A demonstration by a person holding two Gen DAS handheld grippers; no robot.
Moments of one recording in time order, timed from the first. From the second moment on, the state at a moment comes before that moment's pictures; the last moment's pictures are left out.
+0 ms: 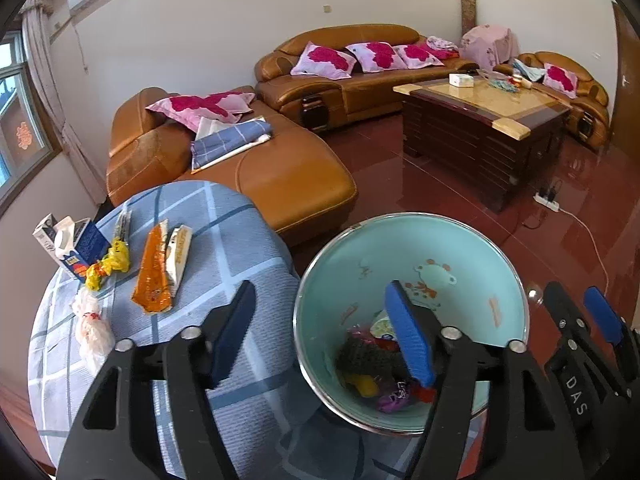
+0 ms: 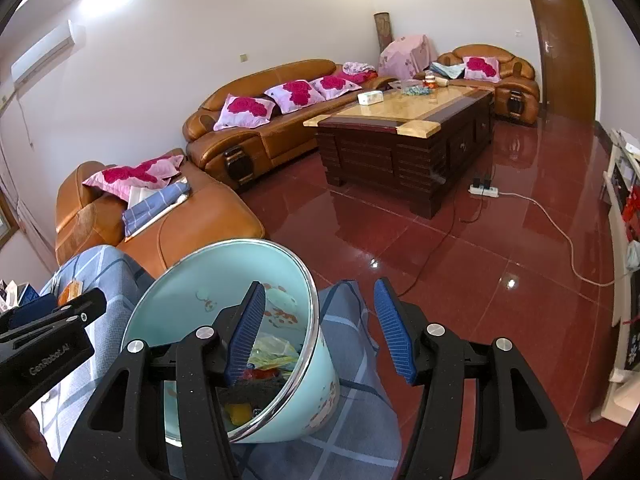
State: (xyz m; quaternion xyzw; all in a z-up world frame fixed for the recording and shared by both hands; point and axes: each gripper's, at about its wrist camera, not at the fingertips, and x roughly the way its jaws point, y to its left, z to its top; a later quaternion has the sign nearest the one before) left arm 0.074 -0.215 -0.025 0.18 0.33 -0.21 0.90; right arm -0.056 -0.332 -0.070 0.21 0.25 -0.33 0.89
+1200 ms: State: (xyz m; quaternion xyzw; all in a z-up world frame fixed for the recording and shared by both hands) left arm 0.074 -0.146 -0.017 0.15 0.35 -0.14 0.92; right arm -0.048 -0.299 -0.055 0.17 0.24 -0.28 0.91
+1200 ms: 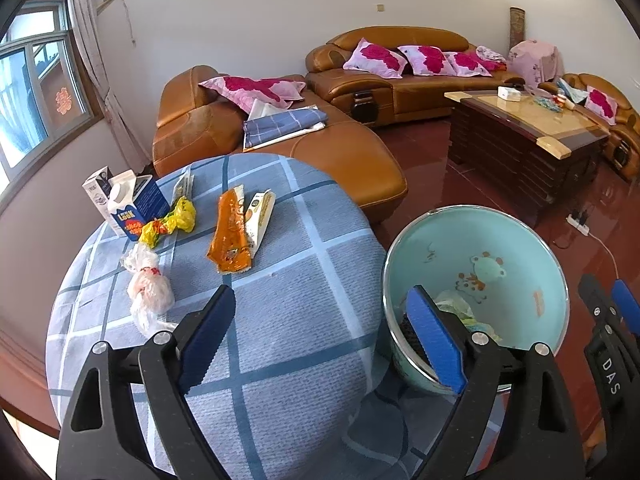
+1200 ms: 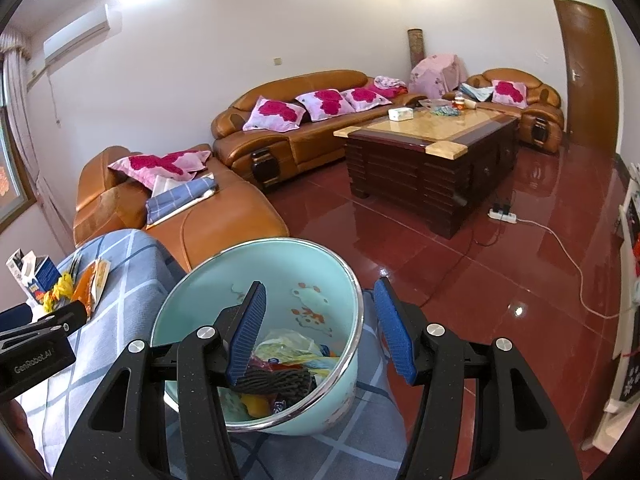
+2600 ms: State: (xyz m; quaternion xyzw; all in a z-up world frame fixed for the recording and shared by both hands) left arm 0.095 -0.074 -0.029 0.11 0.37 -0.10 0.91; right arm -0.020 -0.242 -0.052 0.11 0.27 -0.23 0.93
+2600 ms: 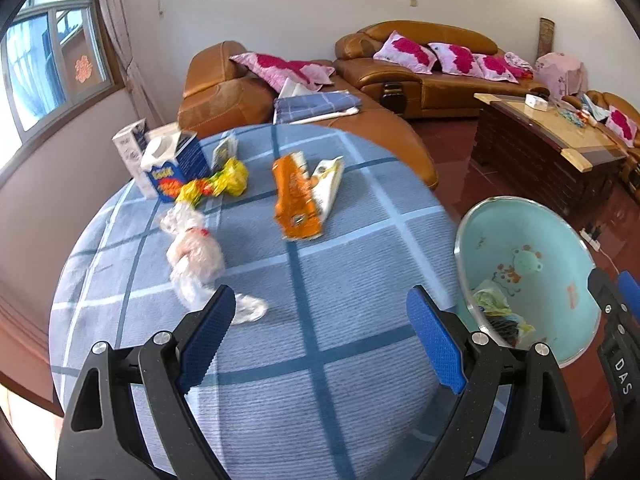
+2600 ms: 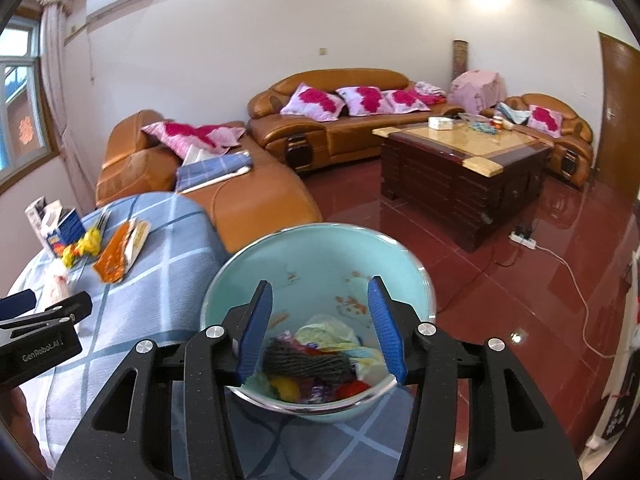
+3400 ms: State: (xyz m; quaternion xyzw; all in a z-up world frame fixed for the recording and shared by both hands) left arm 0.185 0.034 -0.022 0.06 0.38 -0.01 0.92; right arm 0.117 -0.165 -0.047 0.11 0.33 -0.08 0.93
